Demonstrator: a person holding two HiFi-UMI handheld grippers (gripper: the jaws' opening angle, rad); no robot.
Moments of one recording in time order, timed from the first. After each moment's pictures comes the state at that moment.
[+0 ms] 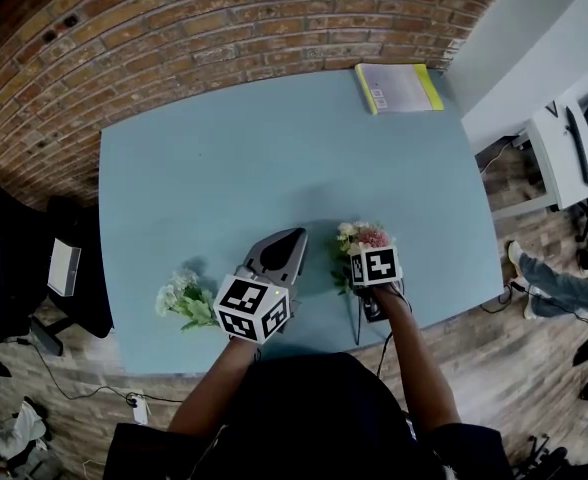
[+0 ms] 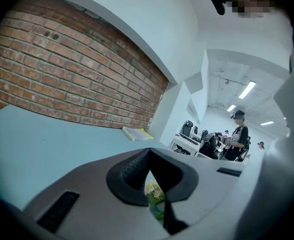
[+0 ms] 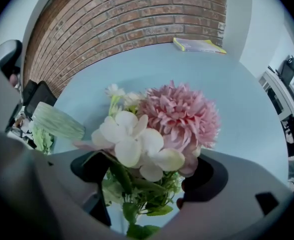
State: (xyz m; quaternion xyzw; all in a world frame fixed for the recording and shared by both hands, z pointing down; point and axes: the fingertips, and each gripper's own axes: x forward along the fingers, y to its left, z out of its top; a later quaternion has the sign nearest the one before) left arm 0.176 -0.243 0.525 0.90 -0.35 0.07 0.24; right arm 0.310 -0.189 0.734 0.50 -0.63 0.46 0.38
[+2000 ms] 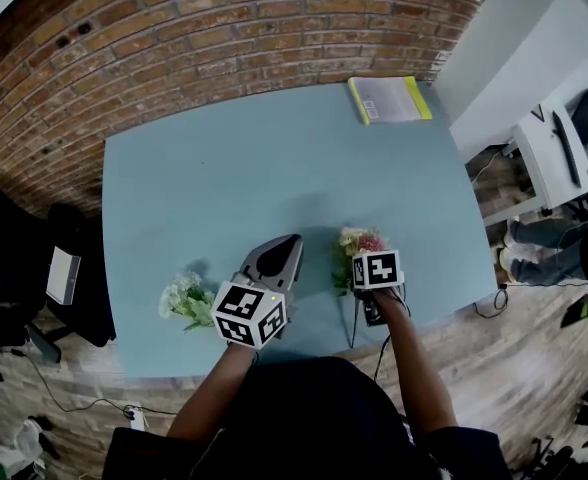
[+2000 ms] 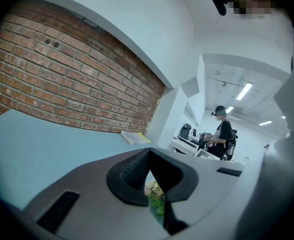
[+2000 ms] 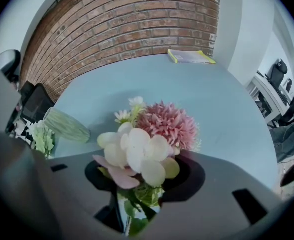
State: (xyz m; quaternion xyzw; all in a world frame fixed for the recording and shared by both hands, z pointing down) left arm 0.161 -0.220 0.502 0.91 -0.35 0.05 0.23; right arm 0.315 -0.179 0.699 0.54 -0.62 0.43 0.37
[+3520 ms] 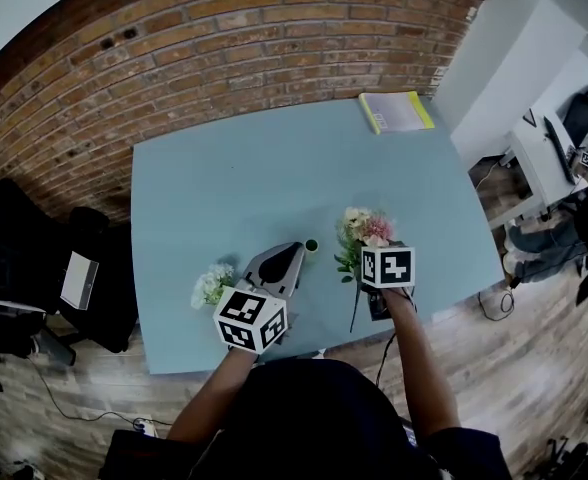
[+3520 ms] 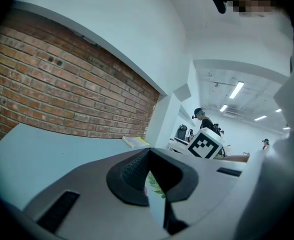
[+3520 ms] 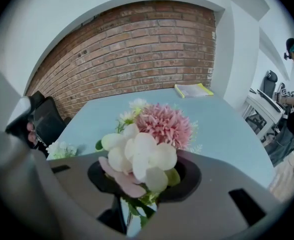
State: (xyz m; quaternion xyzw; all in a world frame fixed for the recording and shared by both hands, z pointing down) left arm 0.083 -0.164 0.464 0.92 -0.34 0.04 0.19; right arm 0.242 -0.178 0.587 0.60 -0.67 0.34 0.28
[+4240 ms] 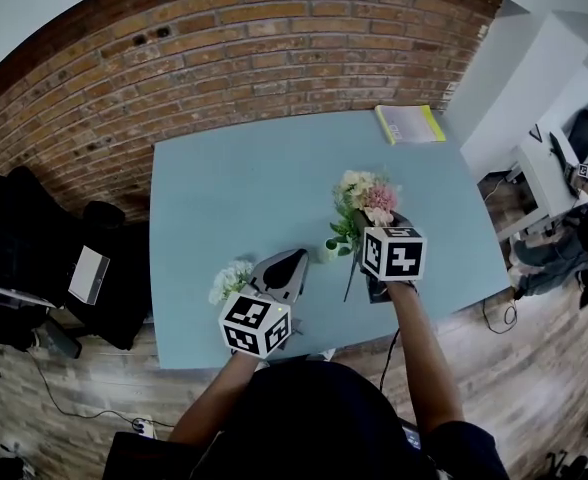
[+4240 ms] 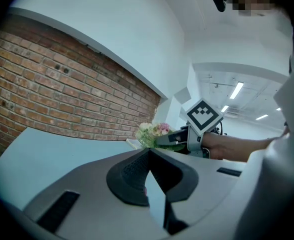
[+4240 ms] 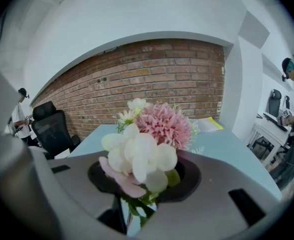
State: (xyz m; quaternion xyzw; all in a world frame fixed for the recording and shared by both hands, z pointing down) left arm 0.039 -0.142 0.452 0.92 -0.36 0.03 0.18; right arm 0.177 -0.220 0.474 0.61 -0.73 0.23 0.19
